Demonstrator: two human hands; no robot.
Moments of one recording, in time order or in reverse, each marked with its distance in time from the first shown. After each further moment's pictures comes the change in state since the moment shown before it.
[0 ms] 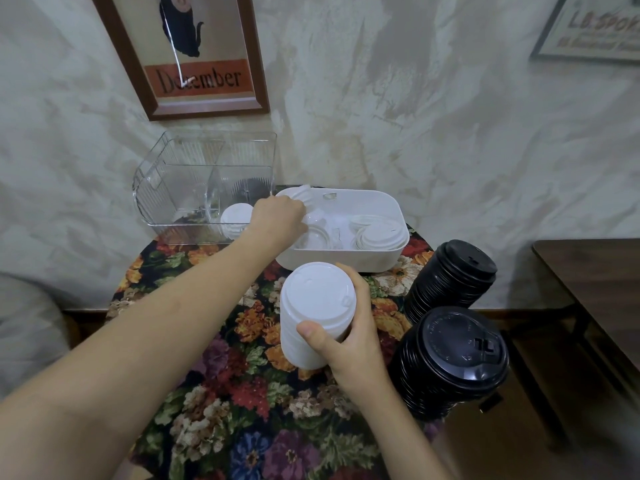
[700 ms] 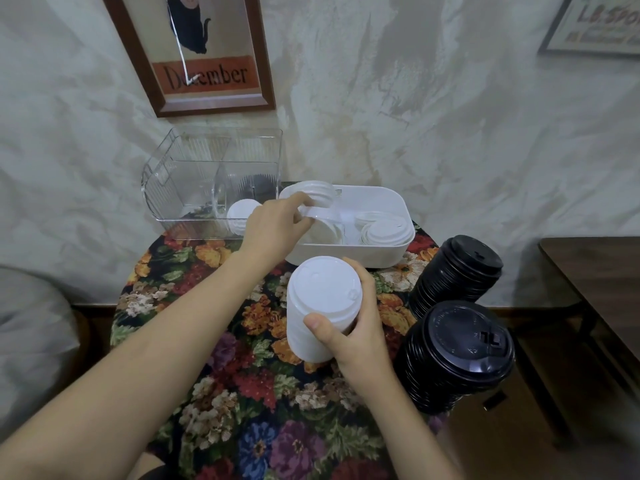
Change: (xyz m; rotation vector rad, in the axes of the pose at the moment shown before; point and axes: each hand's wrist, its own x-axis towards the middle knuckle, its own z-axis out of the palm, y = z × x) left_hand -0.045 -0.005 0.002 -0.625 0.253 -0.049; right_hand 0.000 0.004 0.001 -0.002 0.007 -0.010
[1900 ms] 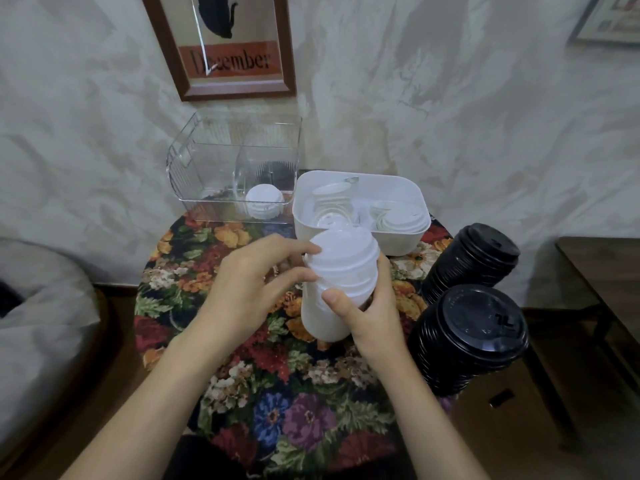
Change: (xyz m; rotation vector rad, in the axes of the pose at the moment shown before) left_hand -0.145 0.022 -0.074 -0.338 0.083 0.198; right_hand 0.002 -0.006 0.002 0.056 -0.015 -0.027
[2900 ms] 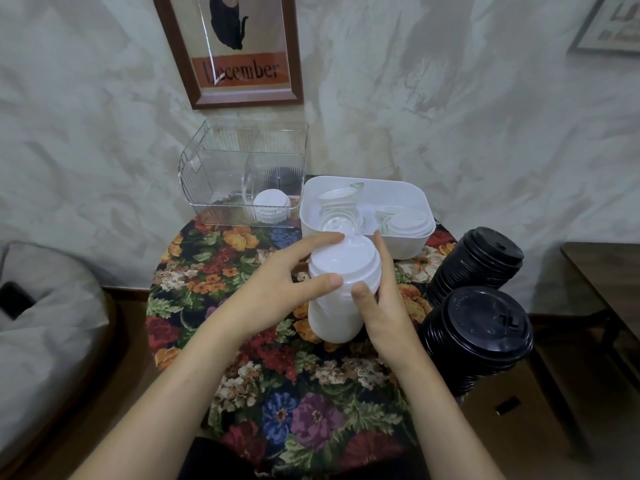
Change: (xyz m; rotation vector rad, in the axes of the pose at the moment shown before) left_hand 0.013 0.004 0.007 -0.394 -0.347 -0.324; right_hand 0.004 -0.012 -0.008 0.006 -0.164 0.015
